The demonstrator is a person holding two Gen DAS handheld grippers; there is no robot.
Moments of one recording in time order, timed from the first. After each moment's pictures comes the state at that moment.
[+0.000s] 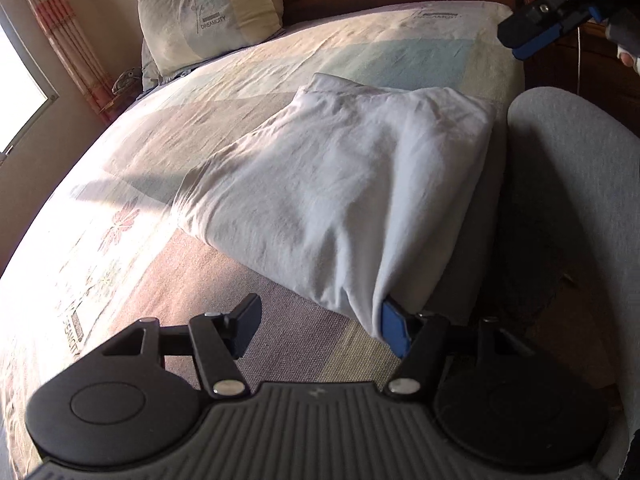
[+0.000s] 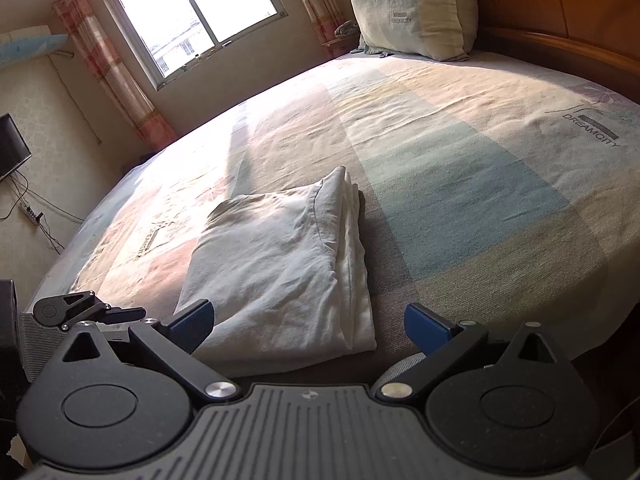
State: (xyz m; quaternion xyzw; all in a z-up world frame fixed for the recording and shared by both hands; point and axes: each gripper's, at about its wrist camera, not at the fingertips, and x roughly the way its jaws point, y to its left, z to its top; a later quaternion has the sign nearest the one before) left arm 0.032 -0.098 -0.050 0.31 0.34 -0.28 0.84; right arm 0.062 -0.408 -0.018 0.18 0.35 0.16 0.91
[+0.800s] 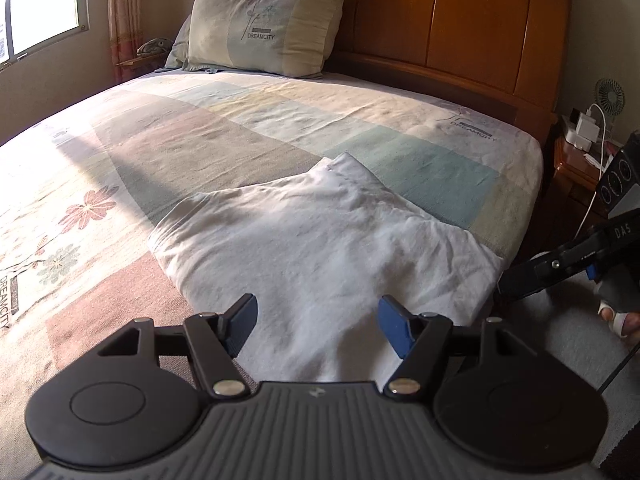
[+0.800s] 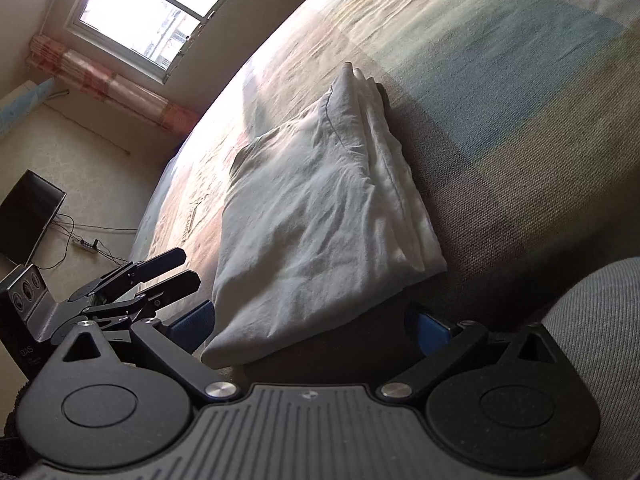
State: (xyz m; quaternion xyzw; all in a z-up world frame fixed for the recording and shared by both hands) left arm 0.088 -0.102 -0.027 0.11 0.34 -0.29 0.89; right arm 0.098 -0.401 -0.084 0.35 0.43 0.22 0.80
